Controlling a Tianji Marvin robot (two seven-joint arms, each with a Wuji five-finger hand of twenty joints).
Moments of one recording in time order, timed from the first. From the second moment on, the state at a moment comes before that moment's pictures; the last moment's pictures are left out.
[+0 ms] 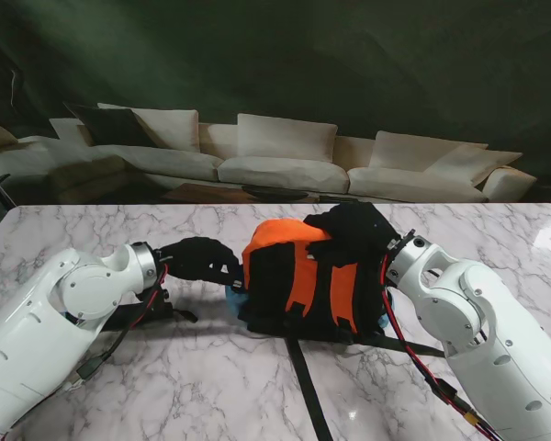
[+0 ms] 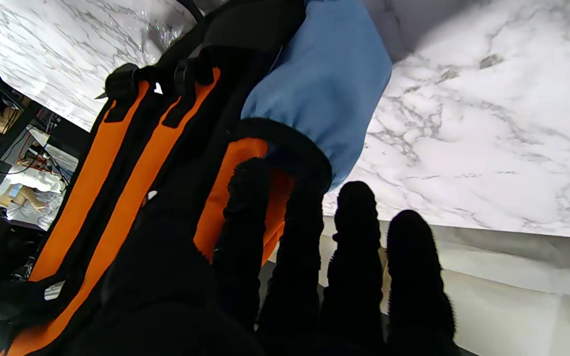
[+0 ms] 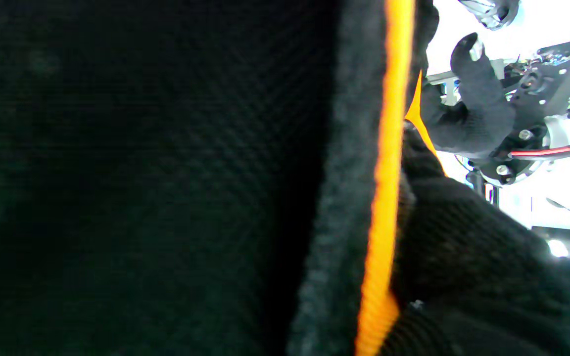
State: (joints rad) left arm 1.25 -0.98 -1.13 -1.53 0.50 -0.40 -0.51; right arm -1.43 -1.06 1.27 -1.79 -0.89 -0.38 0.10; left_hand 0.96 -0.07 -0.03 -0.02 0.74 0.10 0.61 0.69 0.69 0.18 0.44 0.70 0.58 0.27 0.72 1.08 0.19 0.31 1.15 0.86; right_hand 0.63 -0.58 0.90 -0.28 0.76 -0.01 0.95 0.25 1.28 0.03 0.87 0.57 1.28 0.06 1.16 0.62 1.09 0.27 1.69 0.38
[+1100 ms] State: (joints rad) left arm 1.20 -0.97 -1.13 -1.53 0.55 -0.35 -0.69; right arm -1.42 -1.05 1.26 -1.79 -0.88 -0.39 0.12; left_hand 0.96 -0.06 -0.02 -0.02 0.70 0.02 0.35 0.59 0.65 0.05 0.25 0.44 0.59 0.24 0.60 0.92 0.15 0.26 1.07 0.83; right_hand 0.63 -0.57 0.89 -0.28 0.74 -0.02 0.95 0.25 1.27 0.02 0.87 0.56 1.28 0.06 1.14 0.61 1.07 0.27 1.69 0.38
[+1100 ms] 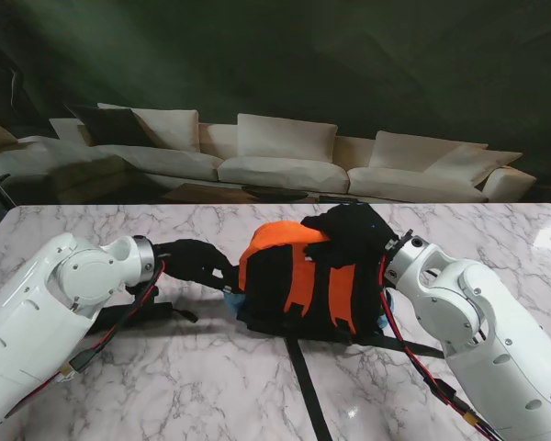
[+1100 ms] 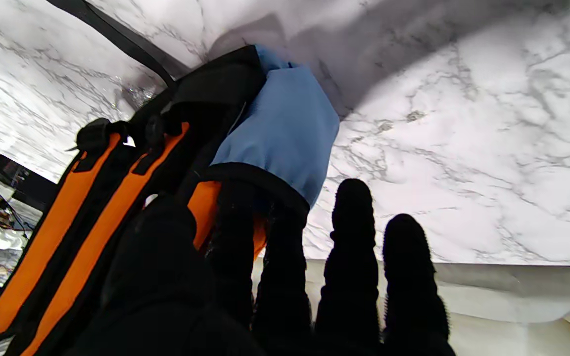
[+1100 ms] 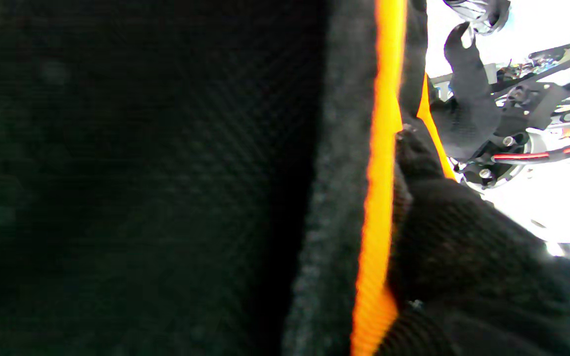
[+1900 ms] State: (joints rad) left arm 1.15 -0.96 -1.05 -1.51 0.46 -0.42 -0.64; right arm -1.41 -1.05 1.25 -1.79 -0.86 -0.39 0.16; left_hand 1.05 -0.05 -0.02 -0.02 0.39 -0.02 0.06 0.29 0.35 0.08 0.11 0.25 0.55 0.21 0.44 0.75 0.14 0.26 1.02 0.80; right_hand 0.63 -0.56 0.89 -0.28 0.73 -0.02 0.95 0.25 1.25 0.02 0.87 0.56 1.28 0.06 1.12 0.61 1.05 0.27 1.69 0.38
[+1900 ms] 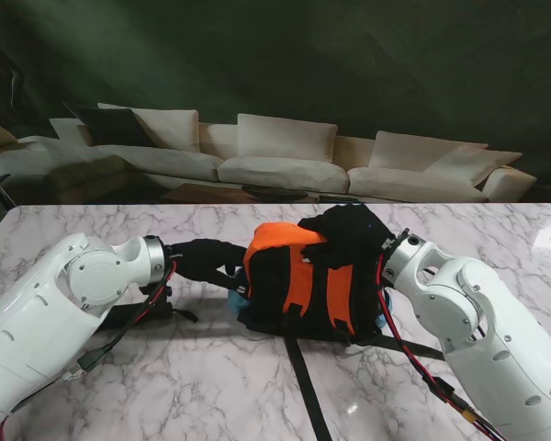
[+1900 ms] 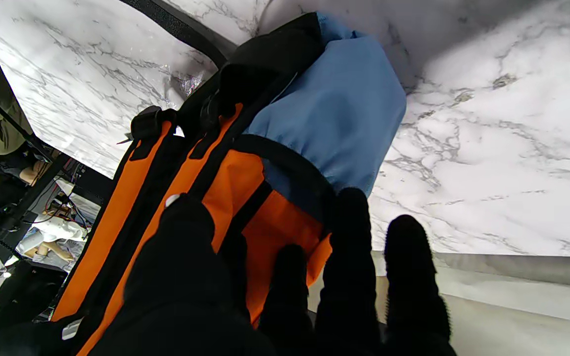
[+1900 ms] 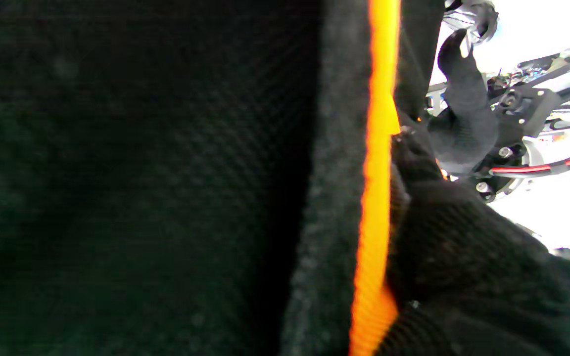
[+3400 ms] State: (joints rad) left arm 1.66 -1.00 -1.76 -1.67 1.09 -0.62 -0.24; right arm -1.40 -1.05 1.23 -1.78 -0.86 -0.38 0.16; left_hand 0.60 -0.17 -0.03 -0.02 0.32 0.30 0.03 0.29 0.30 0.26 -0.01 0.07 0.27 0.21 0.18 0.29 0.04 0.09 0.53 0.30; right_hand 0.63 -0.56 0.89 -0.28 0.73 -0.02 0.95 0.25 1.25 0.02 0.87 0.56 1.29 0.06 1.12 0.61 1.04 0.27 1.69 0.38
